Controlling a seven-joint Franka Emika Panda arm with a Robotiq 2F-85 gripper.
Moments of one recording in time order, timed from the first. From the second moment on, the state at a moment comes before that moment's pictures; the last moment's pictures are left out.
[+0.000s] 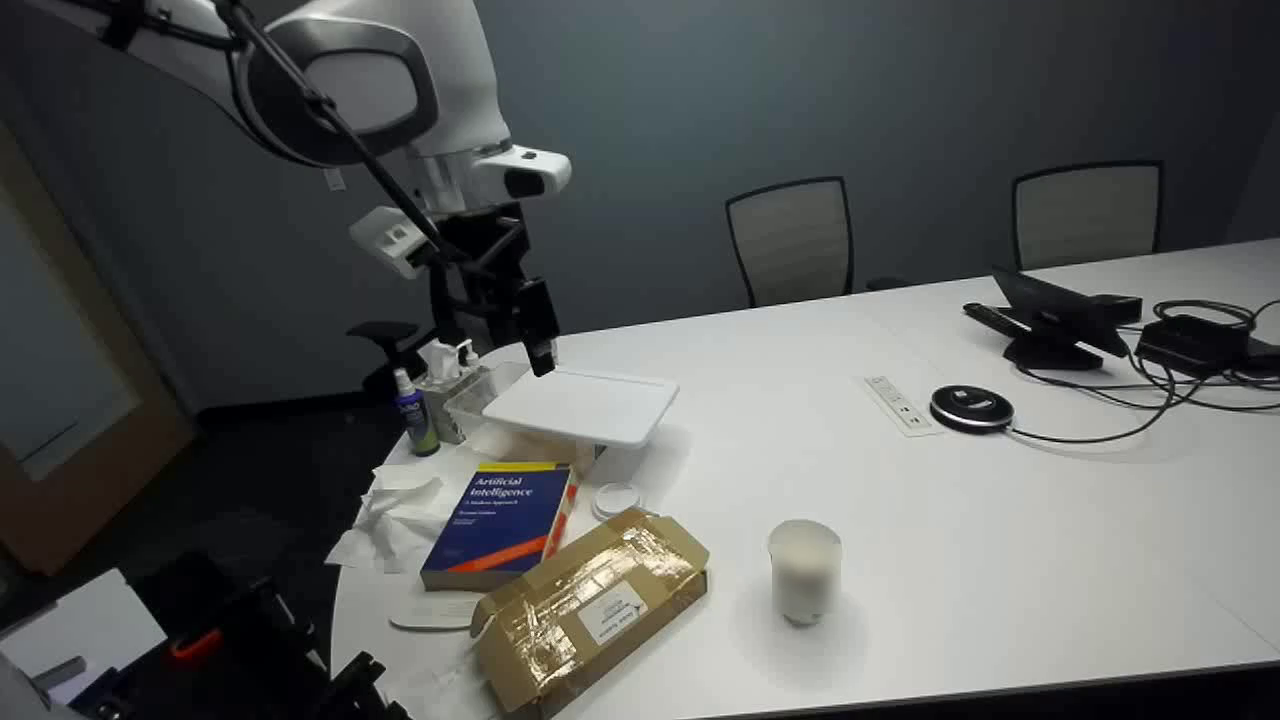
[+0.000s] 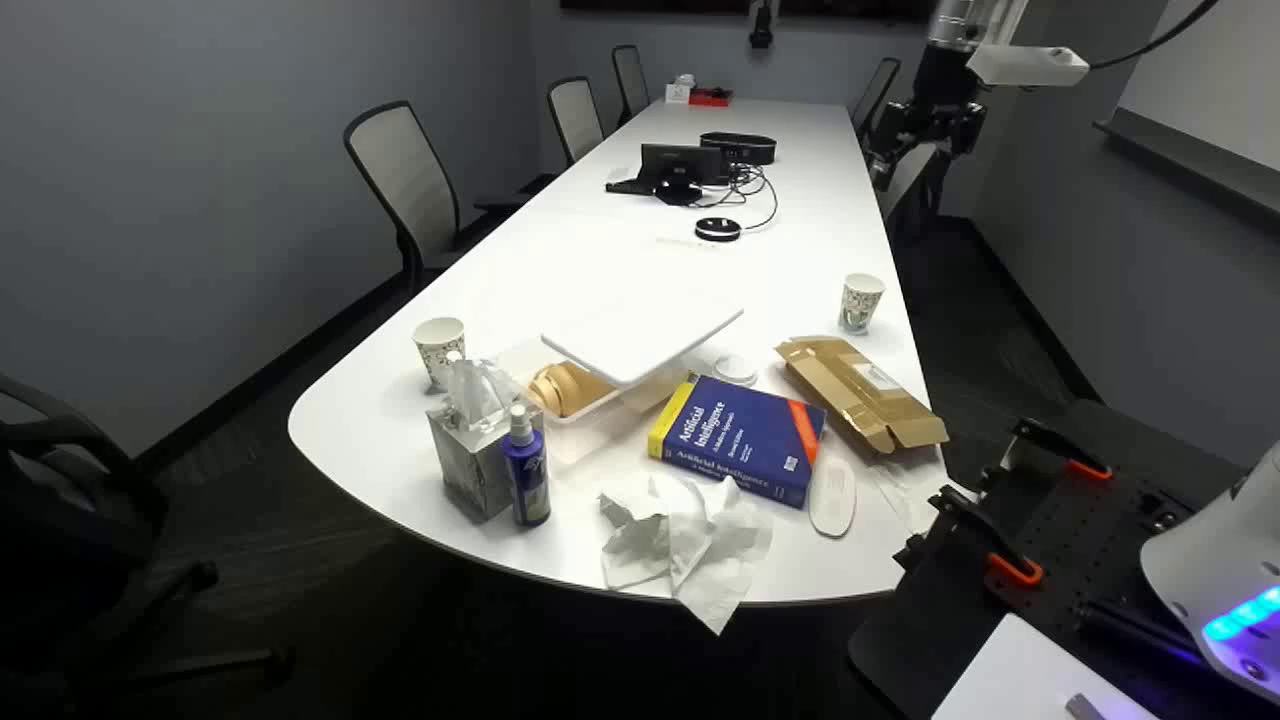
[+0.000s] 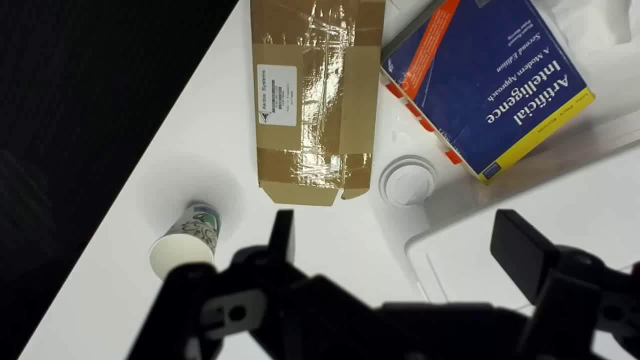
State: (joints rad) arm -0.14 -0.19 -0.17 -2.45 -0.03 2.35 0.00
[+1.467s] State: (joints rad) arm -0.11 0.44 0.00 -2.21 0.63 2.23 -1.02
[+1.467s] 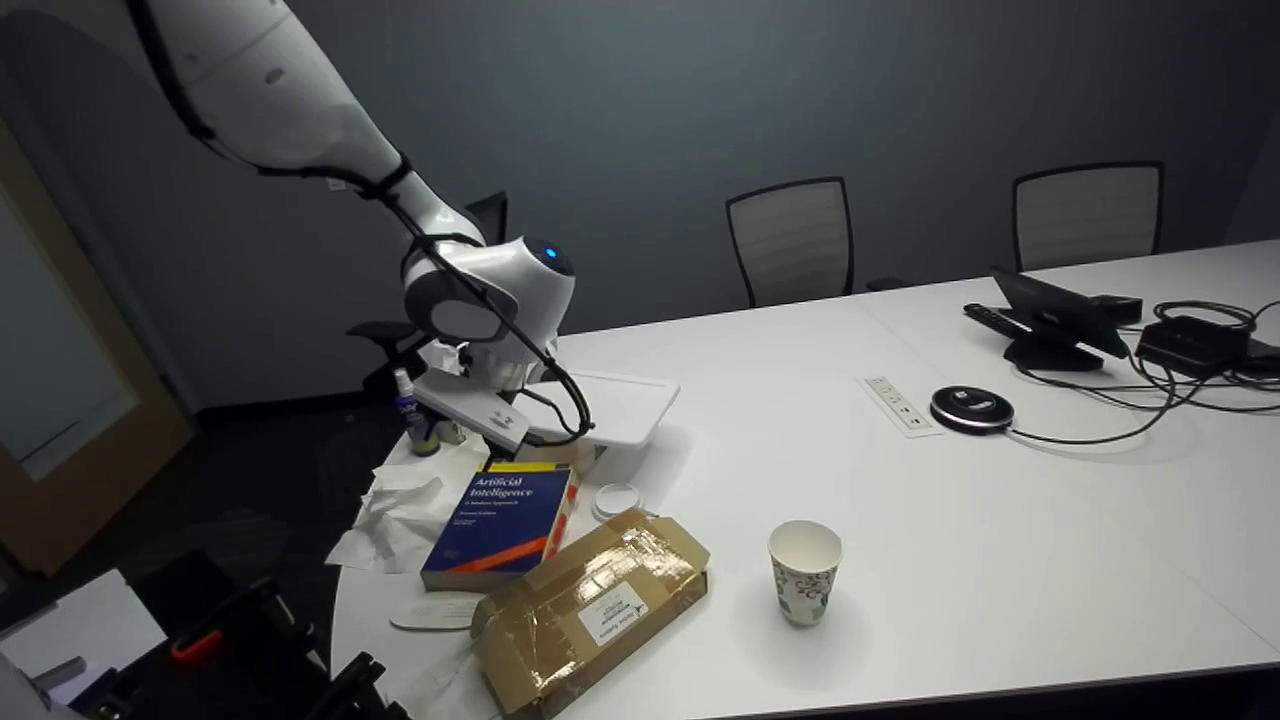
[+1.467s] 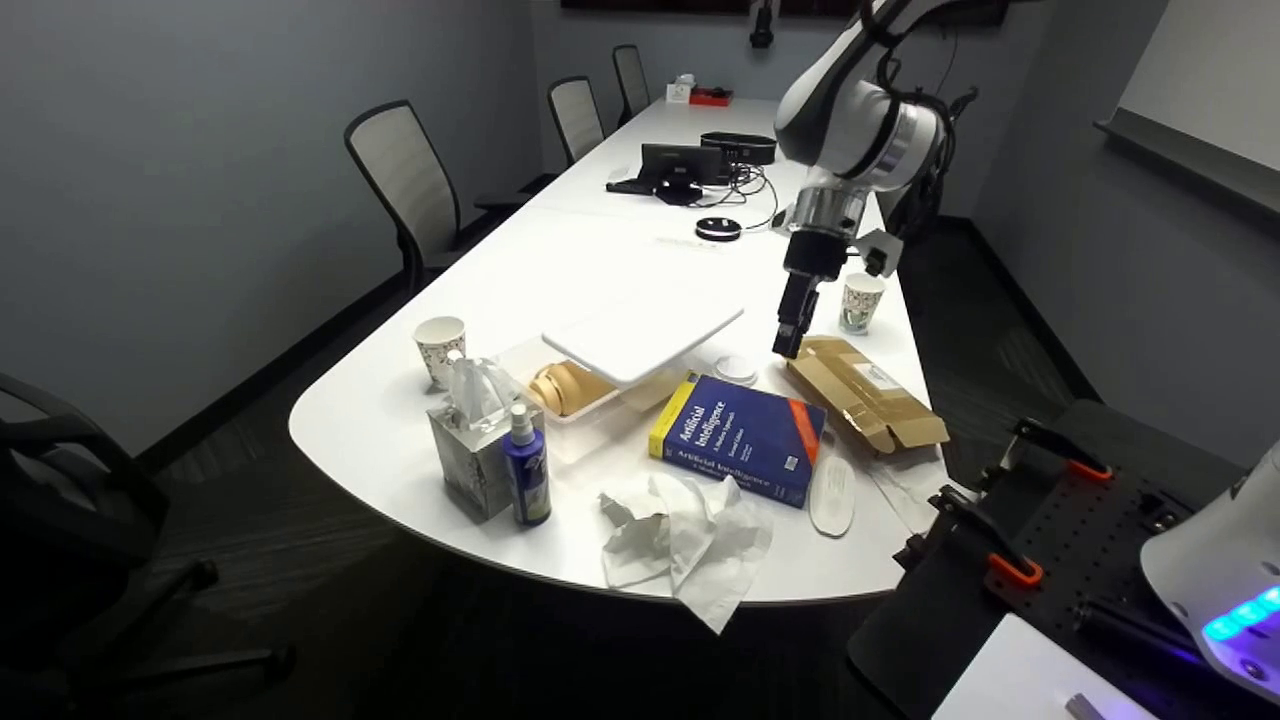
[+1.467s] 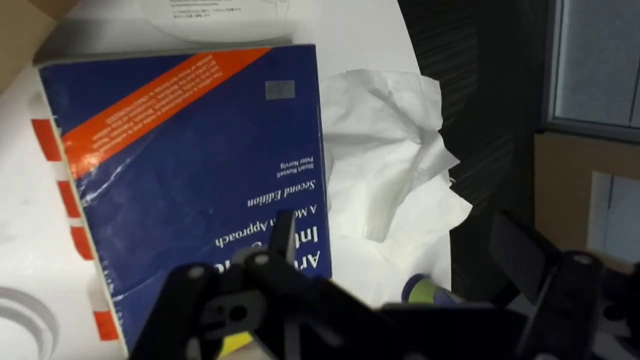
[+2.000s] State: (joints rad) arm -0.18 0.72 0.05 -2.00 0.51 2.21 -1.04
